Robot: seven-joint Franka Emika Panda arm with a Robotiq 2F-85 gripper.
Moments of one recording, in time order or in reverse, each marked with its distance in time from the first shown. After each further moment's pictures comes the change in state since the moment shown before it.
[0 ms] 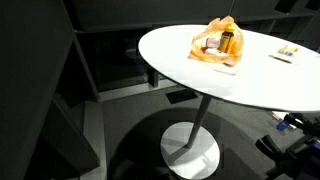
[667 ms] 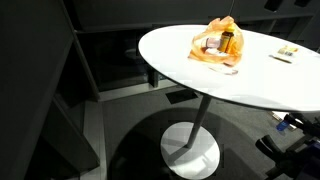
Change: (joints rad) arm -0.024 0.067 -0.034 0.046 -0.080 0.009 0.000
